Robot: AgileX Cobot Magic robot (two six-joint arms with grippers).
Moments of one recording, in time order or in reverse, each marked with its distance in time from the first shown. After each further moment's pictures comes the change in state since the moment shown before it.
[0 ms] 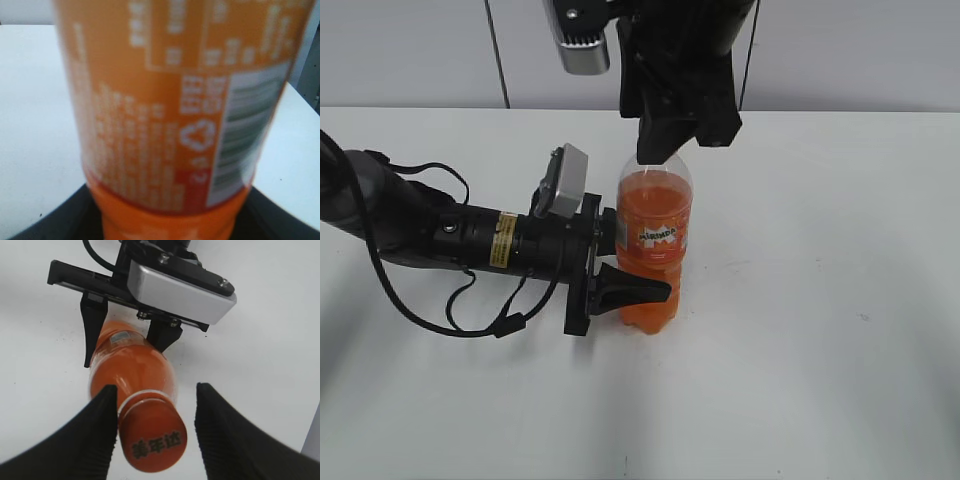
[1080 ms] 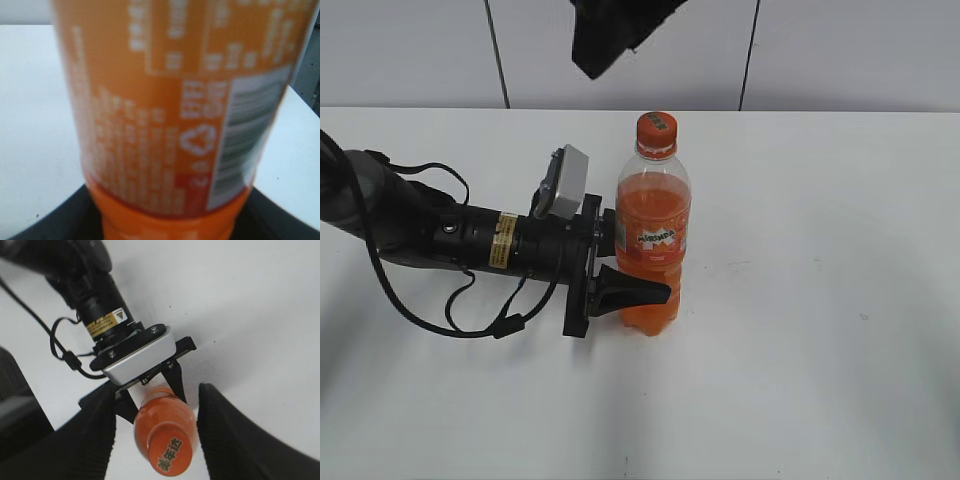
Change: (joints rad) left arm 0.000 0.000 0.000 0.009 -0.002 0.001; right arm 0.000 -0.018 -0.147 0.067 -0.002 0.874
